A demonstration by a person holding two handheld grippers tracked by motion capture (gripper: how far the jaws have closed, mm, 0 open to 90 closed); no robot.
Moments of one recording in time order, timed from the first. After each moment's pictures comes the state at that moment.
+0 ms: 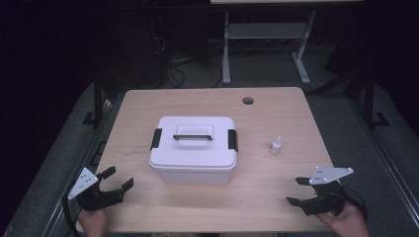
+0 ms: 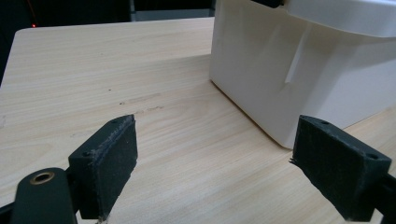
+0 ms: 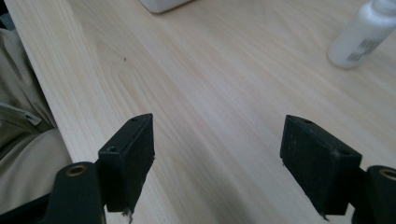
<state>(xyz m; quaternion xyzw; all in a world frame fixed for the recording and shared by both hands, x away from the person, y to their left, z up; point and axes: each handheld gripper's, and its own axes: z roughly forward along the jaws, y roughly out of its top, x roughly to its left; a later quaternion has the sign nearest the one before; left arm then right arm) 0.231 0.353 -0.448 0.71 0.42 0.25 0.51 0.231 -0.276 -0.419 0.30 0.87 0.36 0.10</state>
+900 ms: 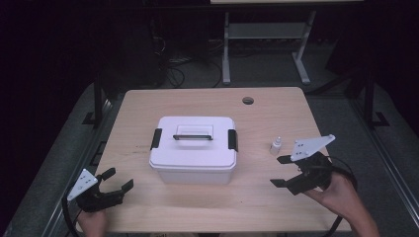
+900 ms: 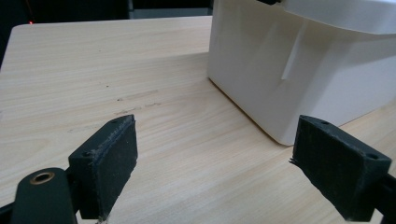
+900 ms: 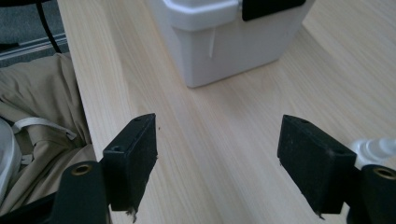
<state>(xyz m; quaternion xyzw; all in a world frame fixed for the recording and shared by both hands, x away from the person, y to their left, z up) 0.229 0.353 -0.449 0.71 0.43 0.25 0.51 0.263 -0.220 -0.334 0.21 0.91 0.36 0.09</state>
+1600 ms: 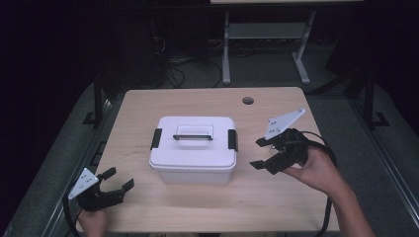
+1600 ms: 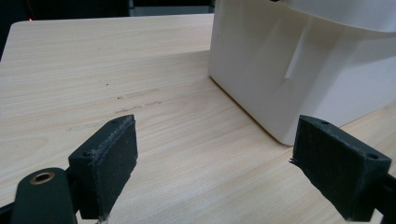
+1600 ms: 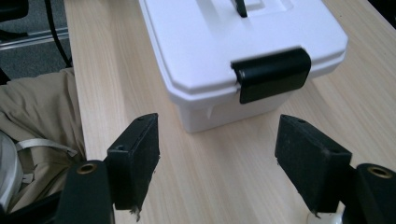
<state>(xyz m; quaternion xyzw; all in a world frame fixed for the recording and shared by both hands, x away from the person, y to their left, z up) 0.231 0.354 -0.450 0.71 0.43 0.24 0.51 0.299 -0.166 -0.292 0.17 0.92 0.34 0.08</state>
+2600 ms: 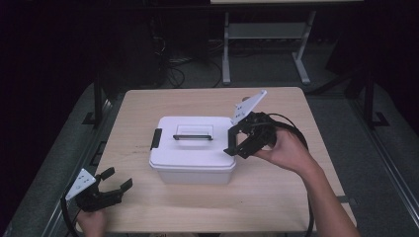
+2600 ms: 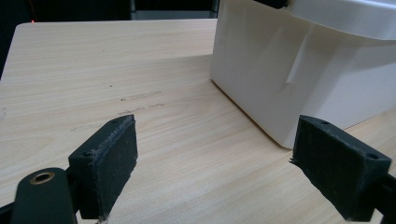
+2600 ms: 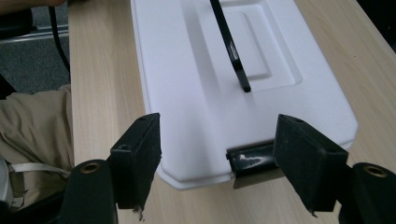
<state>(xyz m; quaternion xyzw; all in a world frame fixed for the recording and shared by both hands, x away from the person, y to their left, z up) 0.230 0.357 -0.450 0.70 0.43 0.24 0.52 0.332 -0.102 -0.273 0.13 0.93 0.33 0.07</state>
